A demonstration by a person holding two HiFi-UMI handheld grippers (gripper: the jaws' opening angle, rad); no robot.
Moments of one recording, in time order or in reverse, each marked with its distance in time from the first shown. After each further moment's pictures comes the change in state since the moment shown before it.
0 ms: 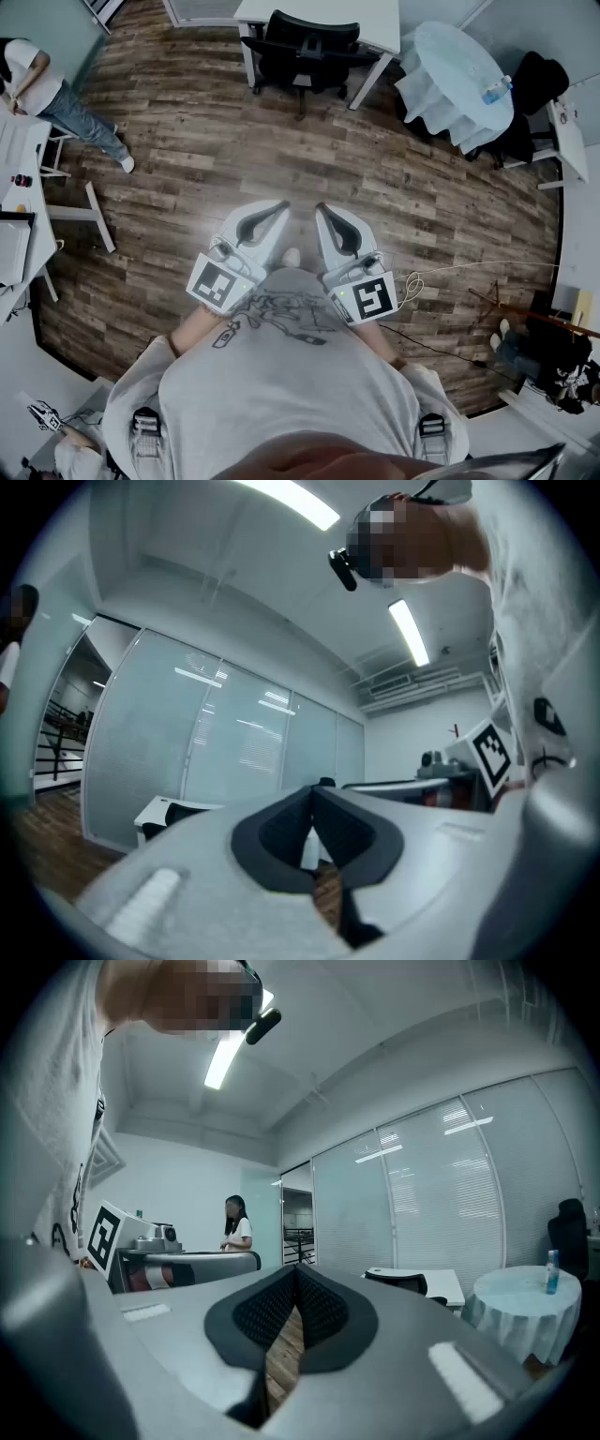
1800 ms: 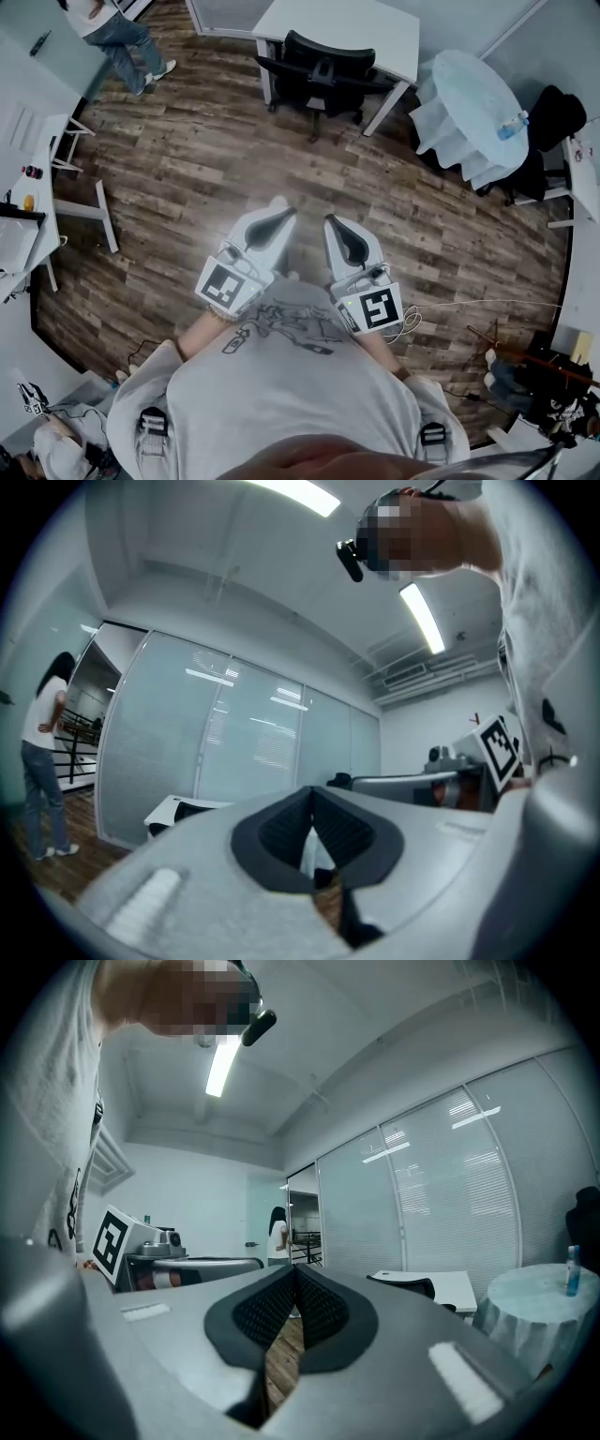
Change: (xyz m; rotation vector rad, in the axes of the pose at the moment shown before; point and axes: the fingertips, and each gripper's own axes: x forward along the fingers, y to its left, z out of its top) left arm 0.074 0.032 -0.020 0.029 0.015 0.092; right arm 0.025 -0.077 -0.005 0.007 -0.027 0.078
